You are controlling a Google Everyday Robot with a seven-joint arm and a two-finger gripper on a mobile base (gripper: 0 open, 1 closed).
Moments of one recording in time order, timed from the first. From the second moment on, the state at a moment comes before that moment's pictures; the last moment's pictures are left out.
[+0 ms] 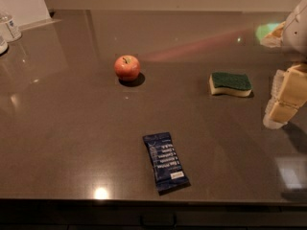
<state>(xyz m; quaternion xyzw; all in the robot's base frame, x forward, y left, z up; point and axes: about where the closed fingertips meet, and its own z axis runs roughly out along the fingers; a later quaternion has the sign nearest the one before) 0.438 -0.217 0.976 -0.60 0.78 -0.03 0.16</state>
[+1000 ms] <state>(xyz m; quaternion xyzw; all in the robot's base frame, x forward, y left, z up) 0.465 -0.212 0.969 -0.61 0.77 -0.02 0.18</state>
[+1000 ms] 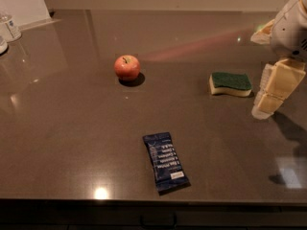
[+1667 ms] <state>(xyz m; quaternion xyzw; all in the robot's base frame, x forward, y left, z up) 0.519 -0.218 0.939 -0.61 0.77 0.02 0.19</state>
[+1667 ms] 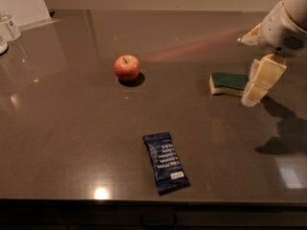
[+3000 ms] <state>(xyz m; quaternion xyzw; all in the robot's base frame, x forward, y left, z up) 0.602 -0.228 0.873 -0.61 0.77 0.07 0.19</state>
